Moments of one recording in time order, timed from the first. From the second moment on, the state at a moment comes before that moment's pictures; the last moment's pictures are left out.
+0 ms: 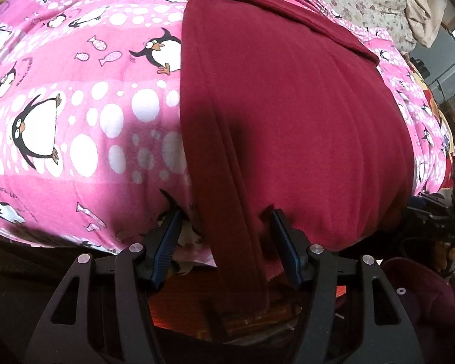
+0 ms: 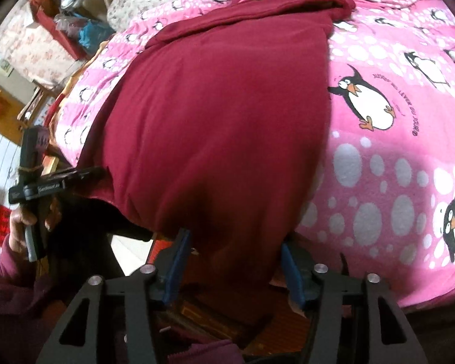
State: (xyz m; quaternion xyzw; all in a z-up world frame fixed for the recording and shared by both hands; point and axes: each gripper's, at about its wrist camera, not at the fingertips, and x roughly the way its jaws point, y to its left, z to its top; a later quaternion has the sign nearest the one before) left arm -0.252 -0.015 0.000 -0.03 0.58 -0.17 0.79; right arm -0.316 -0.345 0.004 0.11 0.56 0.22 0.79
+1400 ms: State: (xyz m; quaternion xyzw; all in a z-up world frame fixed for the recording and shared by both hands) left arm -0.152 0.006 0.110 -0.13 0.44 -0.18 0.87; right arm -0.216 -0.378 0.111 0.20 0.38 0.25 0.87
